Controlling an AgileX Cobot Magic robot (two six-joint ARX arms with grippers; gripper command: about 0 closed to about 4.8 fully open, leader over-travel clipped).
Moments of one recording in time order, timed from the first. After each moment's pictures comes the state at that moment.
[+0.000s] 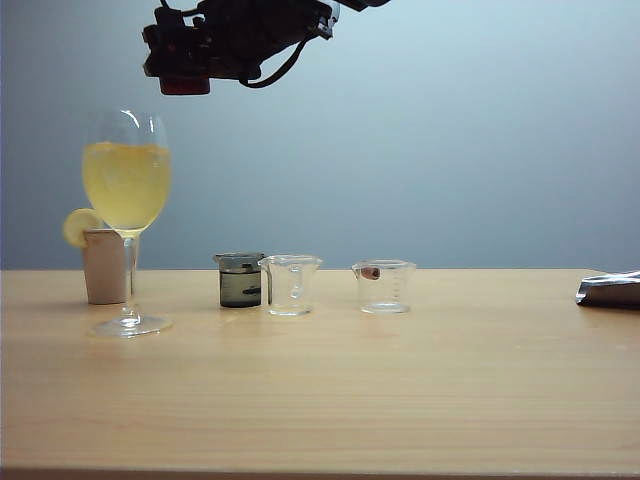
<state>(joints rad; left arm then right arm) -0.30 0.61 0.76 -0.37 -0.03 -0.08 0.74 2.05 1.73 0.26 -0.22 -0.30</state>
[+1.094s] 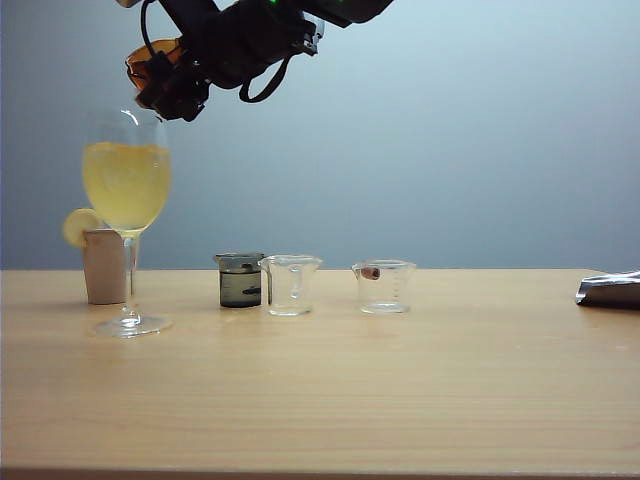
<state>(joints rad) -0.30 0.61 0.76 -0.37 -0.03 -0.08 0.77 2.08 1.73 0.26 -0.20 -0.81</state>
